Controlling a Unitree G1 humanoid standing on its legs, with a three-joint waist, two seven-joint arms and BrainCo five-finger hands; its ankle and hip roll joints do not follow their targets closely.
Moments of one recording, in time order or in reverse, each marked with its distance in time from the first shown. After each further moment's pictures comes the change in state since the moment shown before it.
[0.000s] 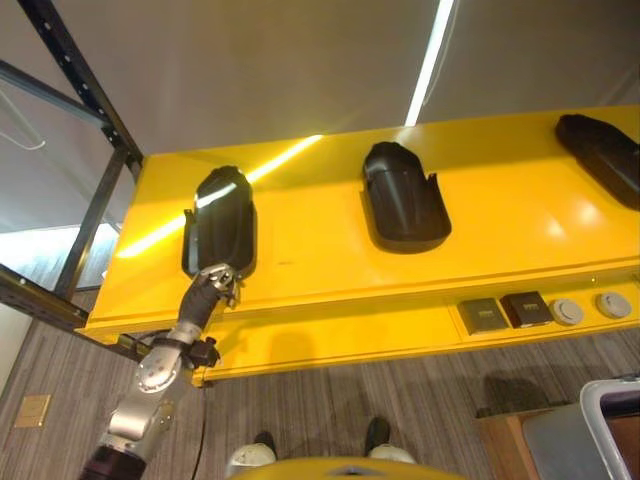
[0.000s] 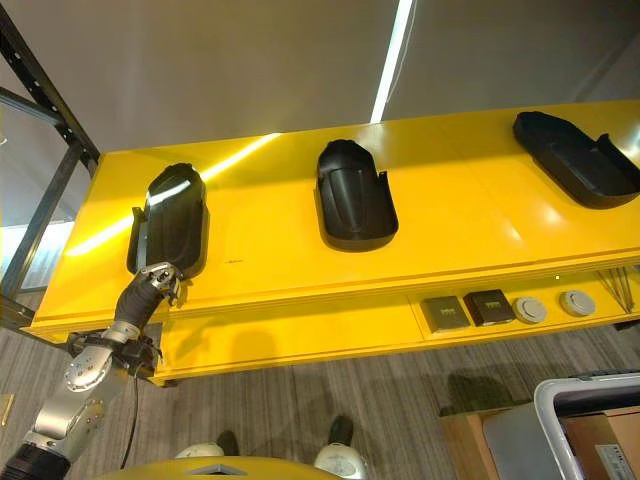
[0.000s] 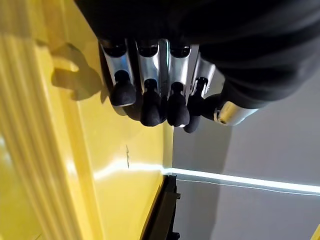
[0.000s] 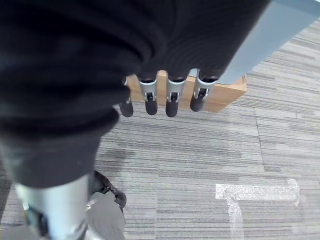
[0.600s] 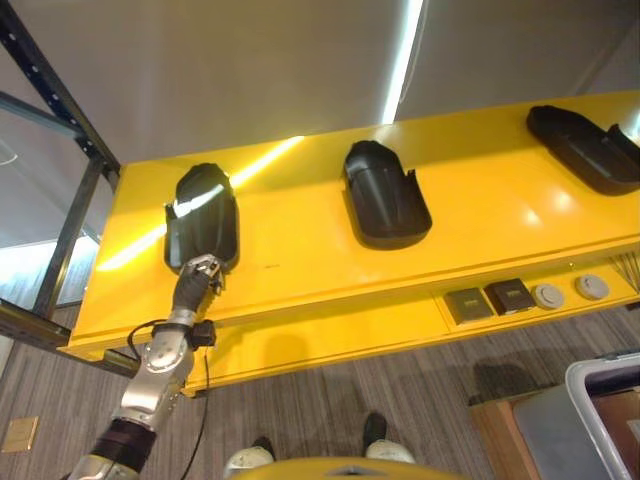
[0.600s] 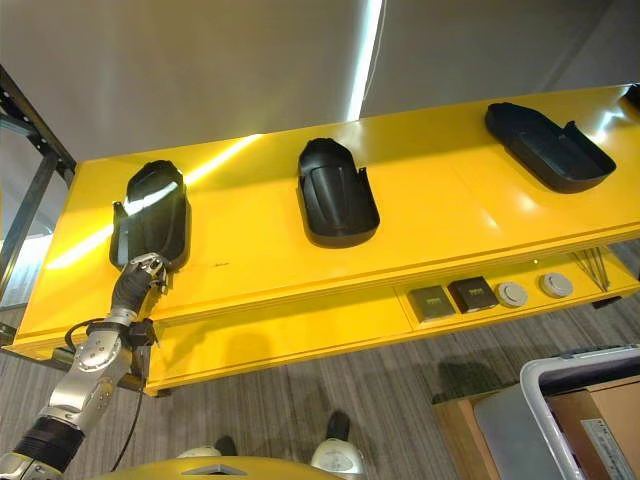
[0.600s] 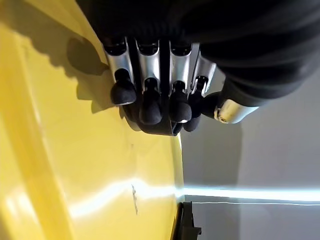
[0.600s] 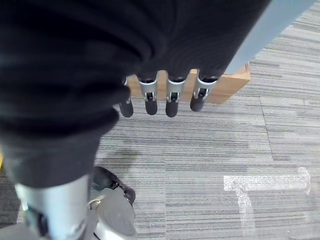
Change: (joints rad) left arm -0.120 -0.033 0.019 0.206 0.090 -0.032 0.144; right arm 0.013 0.000 0.003 -0.077 -0.012 0.014 0.007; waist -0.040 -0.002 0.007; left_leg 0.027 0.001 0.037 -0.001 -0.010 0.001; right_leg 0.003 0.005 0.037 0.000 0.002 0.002
